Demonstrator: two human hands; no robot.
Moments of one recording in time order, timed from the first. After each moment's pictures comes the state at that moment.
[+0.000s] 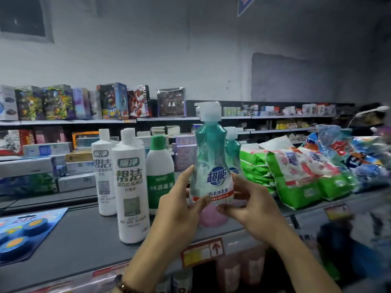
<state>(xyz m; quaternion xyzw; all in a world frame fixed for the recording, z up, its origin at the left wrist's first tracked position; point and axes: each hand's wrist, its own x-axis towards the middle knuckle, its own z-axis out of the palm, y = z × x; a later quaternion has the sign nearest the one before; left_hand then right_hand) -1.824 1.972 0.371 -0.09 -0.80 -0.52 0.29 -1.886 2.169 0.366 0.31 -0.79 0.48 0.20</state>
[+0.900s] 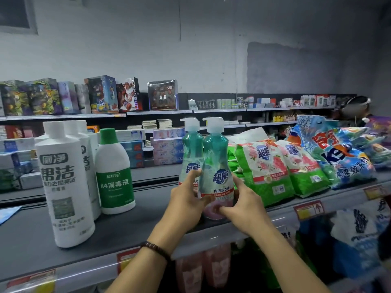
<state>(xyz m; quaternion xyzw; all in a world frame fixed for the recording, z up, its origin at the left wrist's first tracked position) -1.949 2.087 0.337 -0.03 -0.86 -0.46 0.24 -1.979 2.266 0.325 0.20 -0.85 0.45 0.21</state>
